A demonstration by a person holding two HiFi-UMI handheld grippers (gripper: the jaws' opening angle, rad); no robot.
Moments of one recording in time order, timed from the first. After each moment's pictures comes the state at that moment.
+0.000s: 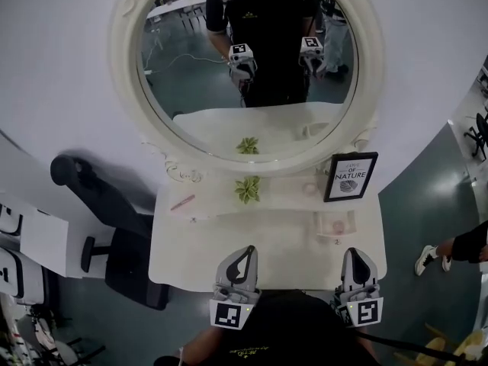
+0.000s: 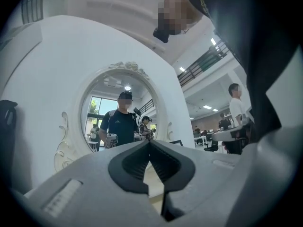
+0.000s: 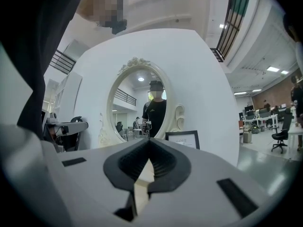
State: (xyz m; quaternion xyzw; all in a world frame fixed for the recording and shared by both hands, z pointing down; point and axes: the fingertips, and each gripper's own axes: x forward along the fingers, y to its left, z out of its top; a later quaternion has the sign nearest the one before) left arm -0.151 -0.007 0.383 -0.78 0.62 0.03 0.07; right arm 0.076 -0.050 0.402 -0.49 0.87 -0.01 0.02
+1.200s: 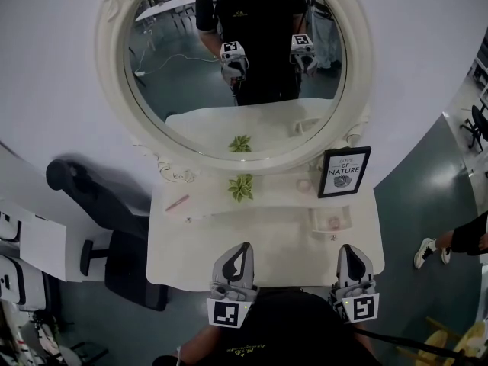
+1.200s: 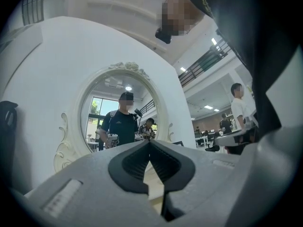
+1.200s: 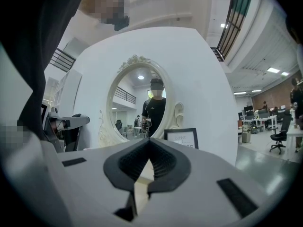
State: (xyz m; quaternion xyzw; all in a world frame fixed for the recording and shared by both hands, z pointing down) left arm -0.147 -0.012 0.376 -0.78 0.62 0.03 0.08; right arm 0.078 -0.051 0.408 -0.49 0.87 0.00 0.01
